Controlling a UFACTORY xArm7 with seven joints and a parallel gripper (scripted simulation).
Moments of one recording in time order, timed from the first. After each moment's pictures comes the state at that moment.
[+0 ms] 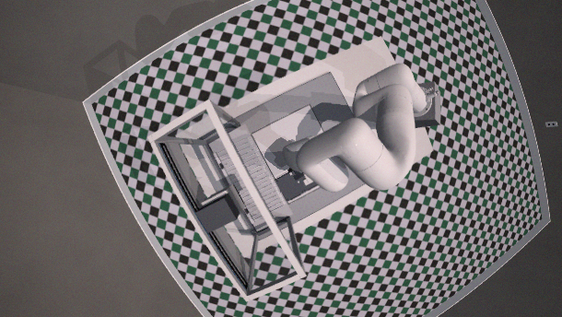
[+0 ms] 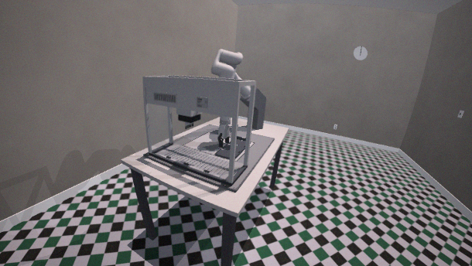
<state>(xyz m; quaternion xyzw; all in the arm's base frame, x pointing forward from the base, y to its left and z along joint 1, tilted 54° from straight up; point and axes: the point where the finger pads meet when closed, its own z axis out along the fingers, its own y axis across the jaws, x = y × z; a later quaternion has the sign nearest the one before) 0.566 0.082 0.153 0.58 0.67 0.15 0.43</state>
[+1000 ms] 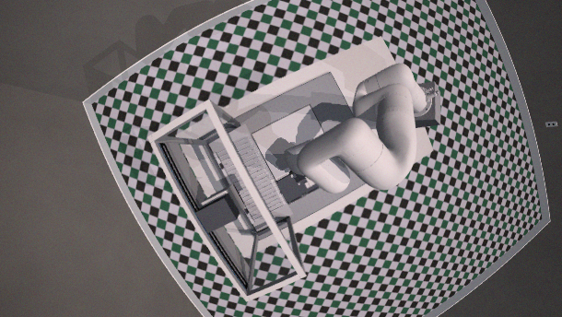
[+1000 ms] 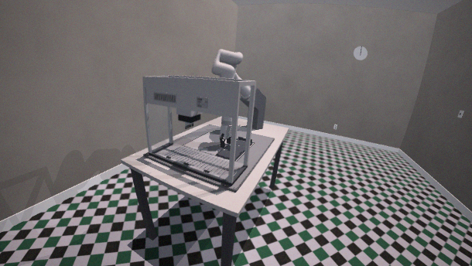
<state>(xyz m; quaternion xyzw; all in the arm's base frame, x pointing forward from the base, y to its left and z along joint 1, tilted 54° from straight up) 0.566 0.095 0.148 0.58 0.67 0.16 0.43</state>
